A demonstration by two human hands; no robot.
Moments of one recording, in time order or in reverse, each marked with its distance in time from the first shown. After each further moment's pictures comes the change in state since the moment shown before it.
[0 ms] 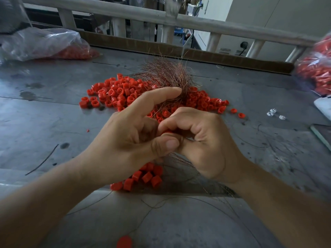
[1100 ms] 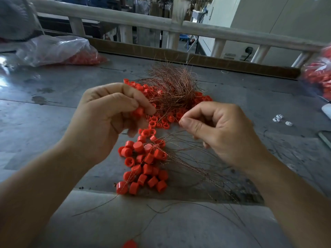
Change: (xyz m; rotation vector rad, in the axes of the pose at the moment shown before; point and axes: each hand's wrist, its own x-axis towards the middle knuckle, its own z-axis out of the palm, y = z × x) left_hand 0.018 0.008 -0.038 -0.266 0.303 -0.123; right_hand 0.013 0.002 -0.021 -0.030 0.095 0.199
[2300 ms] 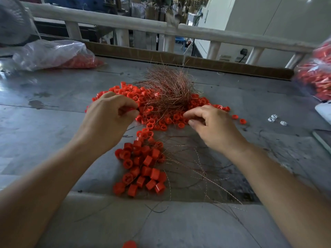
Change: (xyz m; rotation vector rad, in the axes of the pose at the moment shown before) left_hand 0.021 -0.025 -0.015 1.088 0.218 0.151; right_hand 0.023 0.048 0.000 -0.531 0.030 0.157
